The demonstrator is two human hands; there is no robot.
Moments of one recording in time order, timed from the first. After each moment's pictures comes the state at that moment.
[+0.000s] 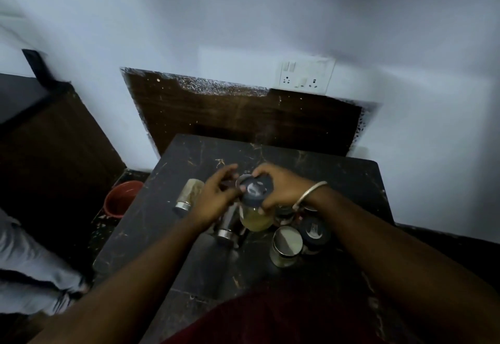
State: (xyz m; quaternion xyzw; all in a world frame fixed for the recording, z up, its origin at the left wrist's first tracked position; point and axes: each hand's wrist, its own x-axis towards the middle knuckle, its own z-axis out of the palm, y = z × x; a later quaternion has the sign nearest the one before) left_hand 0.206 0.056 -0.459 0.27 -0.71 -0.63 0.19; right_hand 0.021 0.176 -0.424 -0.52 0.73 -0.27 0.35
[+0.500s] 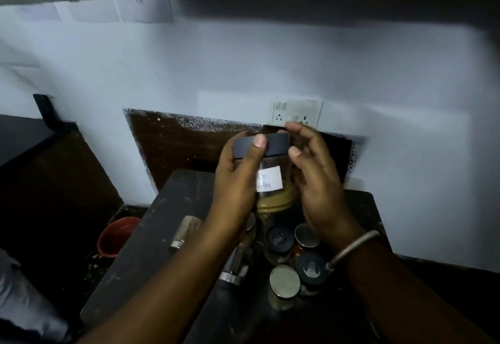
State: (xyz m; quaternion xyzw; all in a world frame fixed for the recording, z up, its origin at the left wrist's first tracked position) left_hand 0.163 0.141 -0.280 0.19 -0.54 -0.74 0.37; right_hand 0.064 0.220 -0.292 -0.39 0.47 -0.77 0.20
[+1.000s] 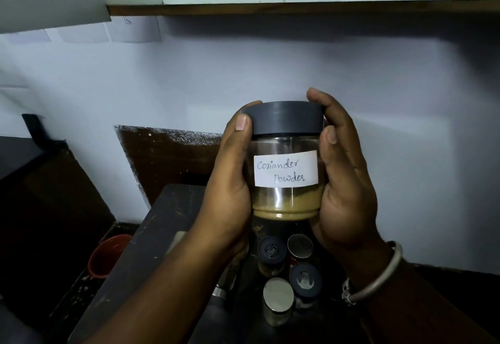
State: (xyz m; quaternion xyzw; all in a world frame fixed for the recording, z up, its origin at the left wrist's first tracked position) left_hand 0.170 0.171 -0.223 0.06 -0.52 -0.78 0.34; right_hand 0.085 0.258 -0.230 -0.44 0.33 -0.82 0.12
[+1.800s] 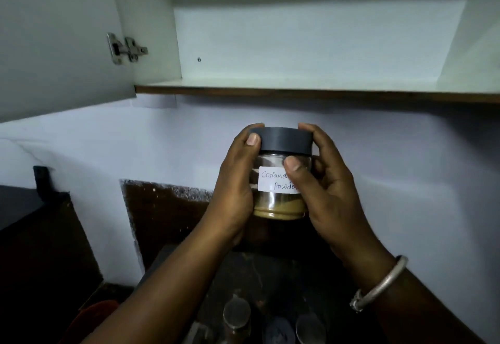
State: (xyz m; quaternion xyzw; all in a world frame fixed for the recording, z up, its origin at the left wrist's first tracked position) left_hand 0.116 0.097 -0.163 0.01 -0.61 -0.68 0.40; right_hand 0.033 0.213 -0.169 -0.47 0.53 -0.70 0.01
